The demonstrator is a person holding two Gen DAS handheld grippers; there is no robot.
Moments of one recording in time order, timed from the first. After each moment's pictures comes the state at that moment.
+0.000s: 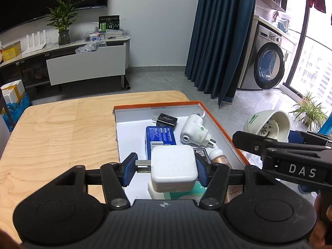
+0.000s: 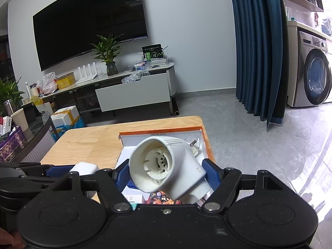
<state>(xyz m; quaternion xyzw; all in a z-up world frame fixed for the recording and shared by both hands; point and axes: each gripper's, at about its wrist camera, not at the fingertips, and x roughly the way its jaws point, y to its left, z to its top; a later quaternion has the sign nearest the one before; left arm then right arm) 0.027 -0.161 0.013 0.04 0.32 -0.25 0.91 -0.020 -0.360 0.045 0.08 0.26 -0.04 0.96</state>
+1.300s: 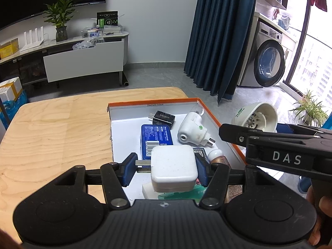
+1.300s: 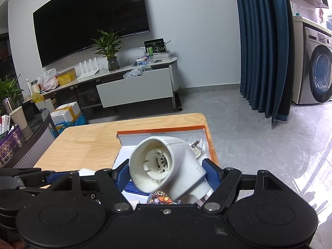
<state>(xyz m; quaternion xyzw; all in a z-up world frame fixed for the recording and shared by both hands) 0.036 -0.173 0.007 0.04 0.33 -0.25 0.91 -0.001 -0.366 0.033 0.08 0.27 -0.03 0.96</state>
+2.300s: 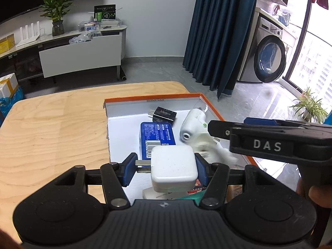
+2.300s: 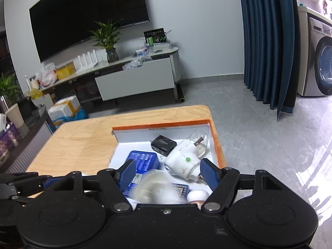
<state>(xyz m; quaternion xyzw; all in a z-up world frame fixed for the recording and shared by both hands) 0.060 -0.175 -0.005 0.05 0.35 -0.27 0.90 0.039 -0.377 0.018 0.09 0.30 -0.02 0.95</state>
